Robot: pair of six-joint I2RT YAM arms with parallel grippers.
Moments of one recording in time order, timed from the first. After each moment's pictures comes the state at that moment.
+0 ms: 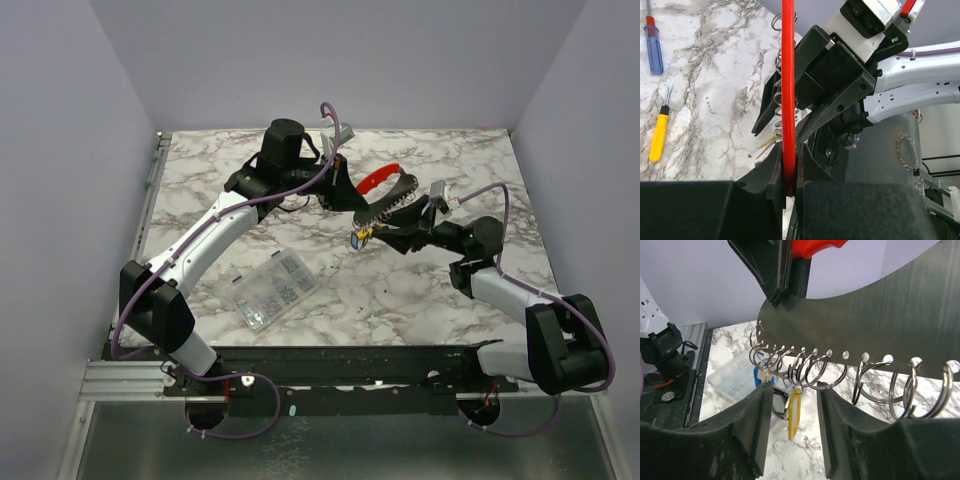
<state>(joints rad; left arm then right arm) -0.57 1.57 1.50 -0.29 0.90 -0.33 0.24 1.28 0.48 1.17 -1.03 0.35</state>
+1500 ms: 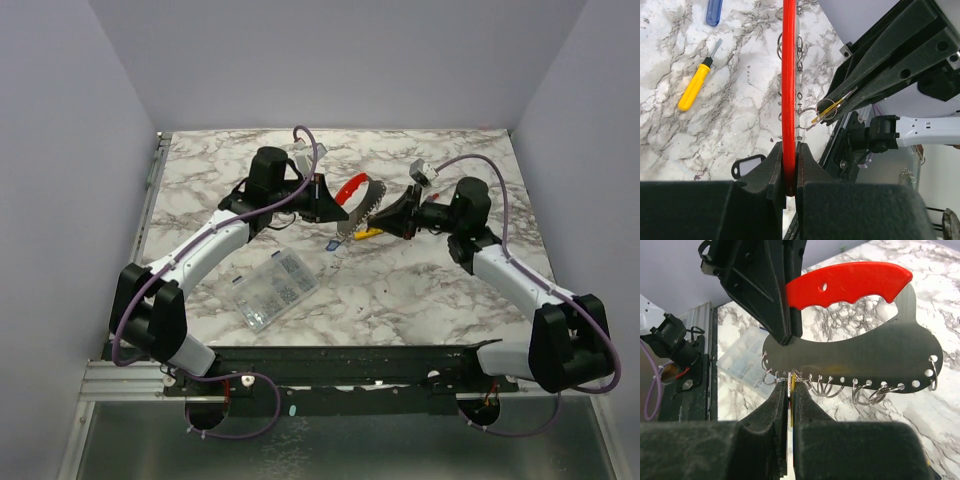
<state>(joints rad) -0.49 1.51 1.19 -0.11 0.75 -0.48 0.26 1.29 0.69 0.60 -1.04 0.21</state>
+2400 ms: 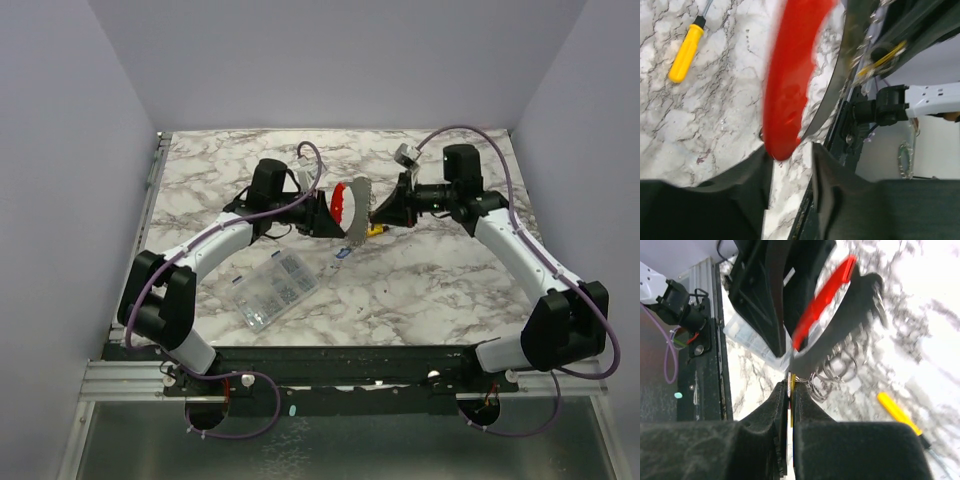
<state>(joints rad) -0.45 1.57 1.10 -0.05 0.90 -0.41 0.26 1.41 1.11 -0.31 -1.06 -0.21</state>
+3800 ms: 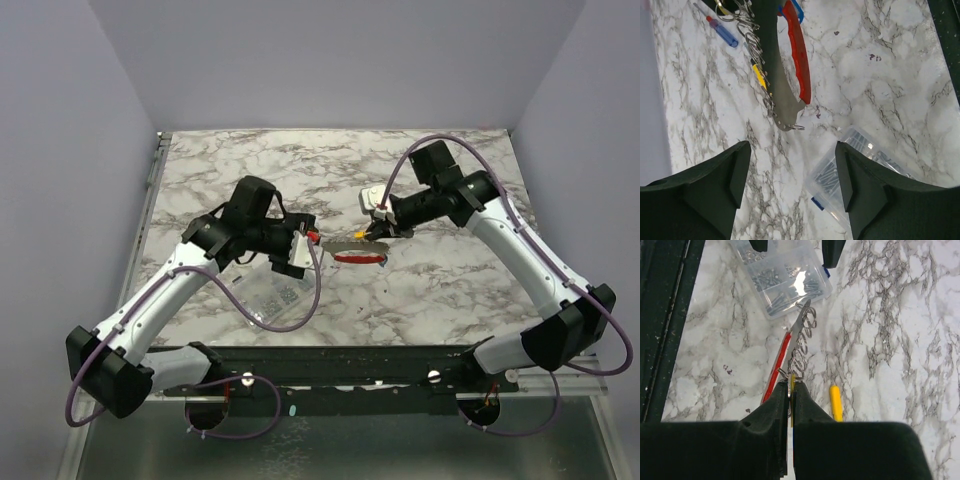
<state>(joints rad) -0.55 1.20 1.17 -0.76 0.71 1.18 0.49 1.43 1.47 -1.02 -0.82 -1.13</state>
